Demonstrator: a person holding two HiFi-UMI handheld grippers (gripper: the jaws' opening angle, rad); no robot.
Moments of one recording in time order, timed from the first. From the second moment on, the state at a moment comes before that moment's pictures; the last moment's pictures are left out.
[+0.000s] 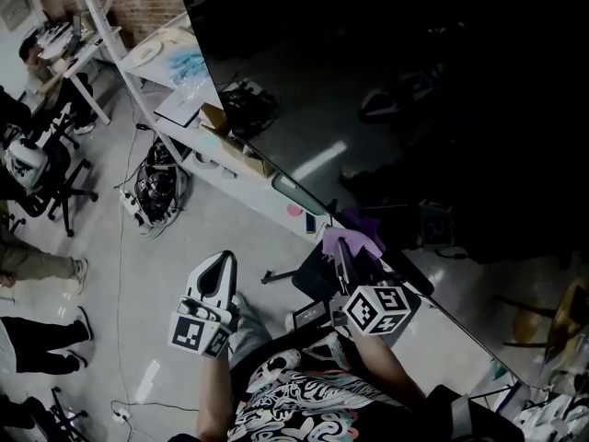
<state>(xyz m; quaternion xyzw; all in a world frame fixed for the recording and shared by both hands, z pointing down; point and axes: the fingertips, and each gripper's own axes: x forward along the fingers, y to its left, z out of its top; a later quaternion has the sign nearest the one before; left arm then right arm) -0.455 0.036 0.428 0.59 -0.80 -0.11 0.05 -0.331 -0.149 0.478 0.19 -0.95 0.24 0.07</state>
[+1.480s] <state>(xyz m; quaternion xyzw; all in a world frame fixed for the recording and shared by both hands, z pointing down) -0.593 0.002 0.447 0.64 -0.75 -0.14 0.08 -0.437 -0.148 0.473 0.23 -0.94 0.23 0.08</state>
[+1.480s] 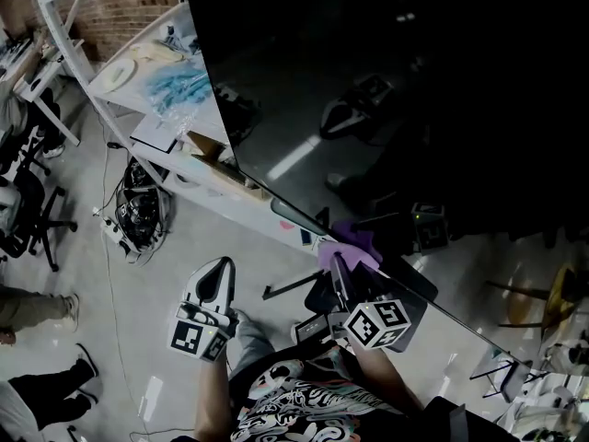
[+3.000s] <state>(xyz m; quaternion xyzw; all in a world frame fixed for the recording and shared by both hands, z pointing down) -0.764 0.082 0.460 0.63 -0.76 -0.13 0.08 -0.570 -0.143 0.480 0.28 -0.93 0.21 0.08</state>
